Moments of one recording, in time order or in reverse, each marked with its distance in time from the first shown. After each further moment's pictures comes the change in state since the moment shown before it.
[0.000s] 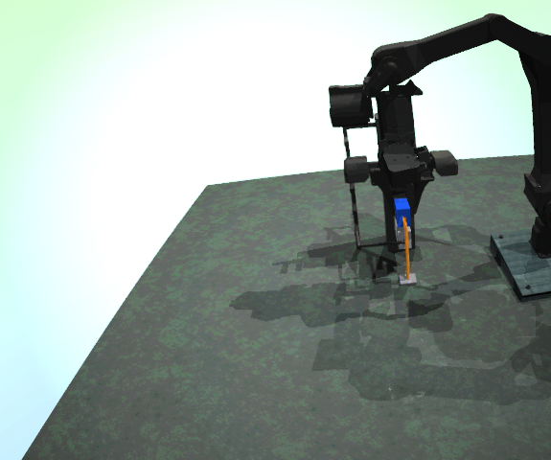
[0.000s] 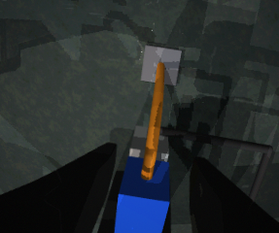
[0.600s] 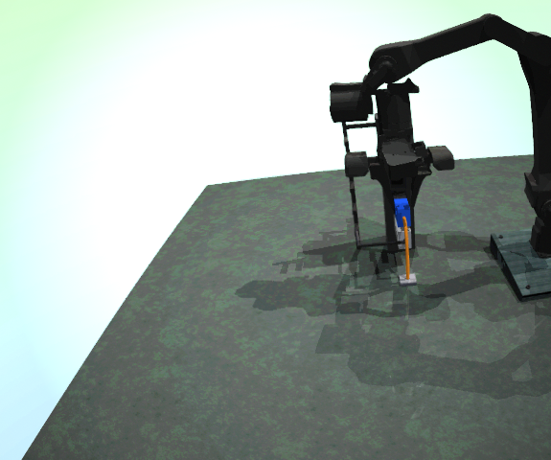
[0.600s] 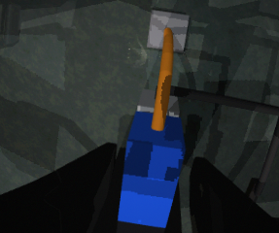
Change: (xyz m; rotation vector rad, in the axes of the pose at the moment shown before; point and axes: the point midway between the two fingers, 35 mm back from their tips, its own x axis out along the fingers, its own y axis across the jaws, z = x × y) arm 0.000 0.001 -0.029 0.001 0.002 0.002
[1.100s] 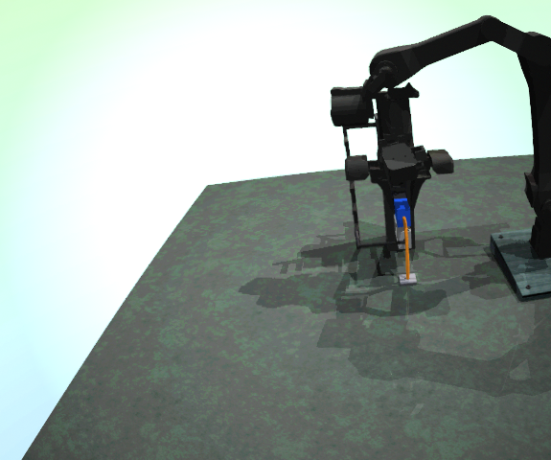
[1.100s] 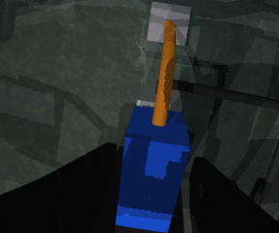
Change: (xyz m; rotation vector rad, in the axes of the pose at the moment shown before) arm 0.008 0.000 -0.006 0.001 0.000 -0.001
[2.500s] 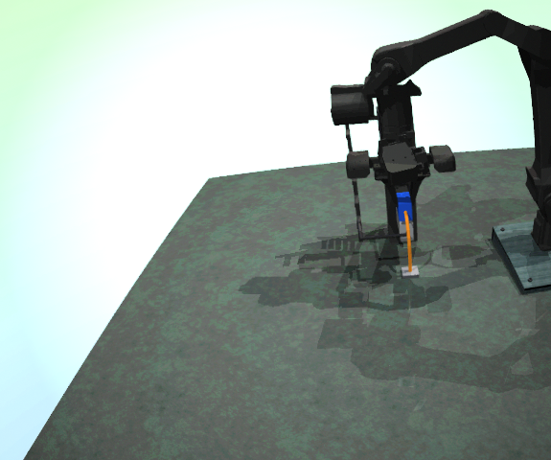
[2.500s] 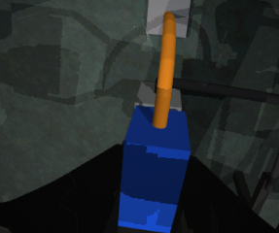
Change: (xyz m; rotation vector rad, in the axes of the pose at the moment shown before) arm 0.002 -0.001 0.005 0.042 0.079 0.008
